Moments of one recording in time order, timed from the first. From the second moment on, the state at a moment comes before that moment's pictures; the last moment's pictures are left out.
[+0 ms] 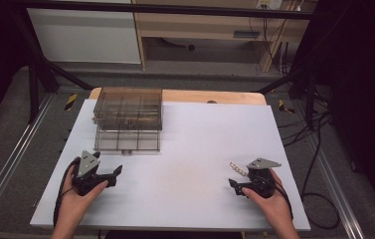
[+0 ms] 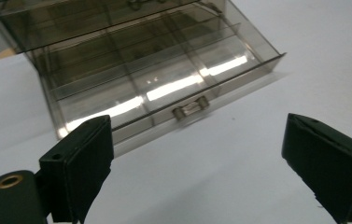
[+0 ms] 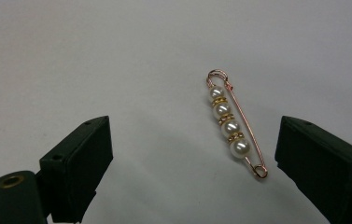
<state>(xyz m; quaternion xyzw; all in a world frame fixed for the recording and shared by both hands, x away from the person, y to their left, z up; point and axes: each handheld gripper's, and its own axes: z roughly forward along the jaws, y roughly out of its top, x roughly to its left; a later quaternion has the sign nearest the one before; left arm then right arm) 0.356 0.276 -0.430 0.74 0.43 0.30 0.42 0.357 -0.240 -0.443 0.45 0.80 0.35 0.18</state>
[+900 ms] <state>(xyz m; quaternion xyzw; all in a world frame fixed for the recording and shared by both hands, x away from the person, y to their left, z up) 0.358 0.301 -0.425 0.69 0.46 0.31 0.45 0.357 -0.239 -0.450 0.45 0.81 0.33 0.17</state>
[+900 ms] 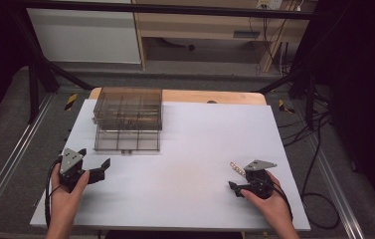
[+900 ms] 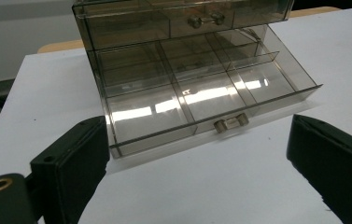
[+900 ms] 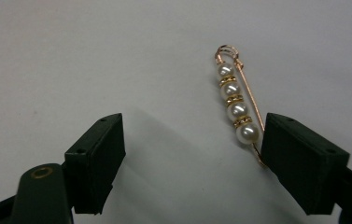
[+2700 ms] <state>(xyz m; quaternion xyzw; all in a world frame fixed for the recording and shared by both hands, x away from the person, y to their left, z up) 0.358 0.305 -0.427 0.70 0.47 0.33 0.43 0.362 -0.238 -0.434 0.43 0.79 0.39 0.20</state>
